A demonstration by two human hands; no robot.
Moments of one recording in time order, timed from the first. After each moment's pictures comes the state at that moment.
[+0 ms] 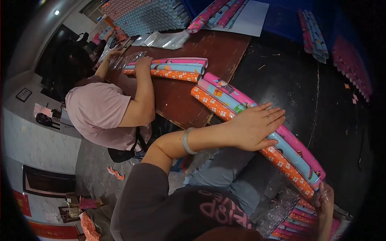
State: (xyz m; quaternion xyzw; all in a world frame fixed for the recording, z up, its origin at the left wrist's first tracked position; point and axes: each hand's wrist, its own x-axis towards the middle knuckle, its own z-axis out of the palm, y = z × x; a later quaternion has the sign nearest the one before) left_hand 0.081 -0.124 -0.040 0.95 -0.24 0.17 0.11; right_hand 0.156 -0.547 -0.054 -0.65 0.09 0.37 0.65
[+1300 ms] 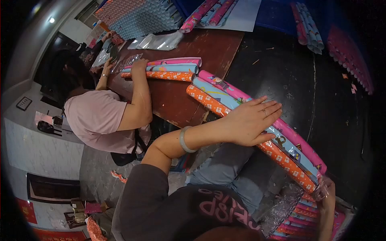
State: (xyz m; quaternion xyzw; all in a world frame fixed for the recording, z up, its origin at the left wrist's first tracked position) left_hand 0.083 -0.125 -0.037 0.95 -0.24 0.17 0.11; right_hand 0.147 -0.543 -0.058 -0.66 0.06 0.34 0.66
